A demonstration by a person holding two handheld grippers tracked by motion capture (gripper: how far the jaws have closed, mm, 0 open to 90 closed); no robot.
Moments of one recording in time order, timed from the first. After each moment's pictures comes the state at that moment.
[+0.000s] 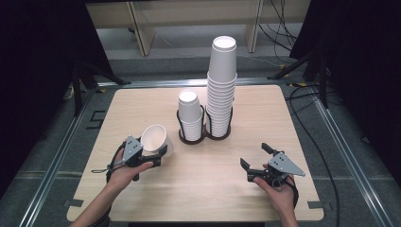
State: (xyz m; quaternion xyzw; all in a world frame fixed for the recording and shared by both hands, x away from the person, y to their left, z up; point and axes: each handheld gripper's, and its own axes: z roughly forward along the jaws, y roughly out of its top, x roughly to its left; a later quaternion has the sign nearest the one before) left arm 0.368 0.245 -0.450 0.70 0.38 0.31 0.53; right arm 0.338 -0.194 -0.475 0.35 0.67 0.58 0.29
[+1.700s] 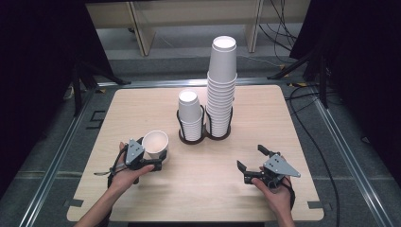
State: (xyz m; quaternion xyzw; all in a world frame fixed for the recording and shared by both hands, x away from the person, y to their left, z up) left arm 0.369 0.246 -0.471 0.70 0.40 0.31 0.50; right arm 0.336 -0.187 -0.479 0.34 0.69 0.57 0.29
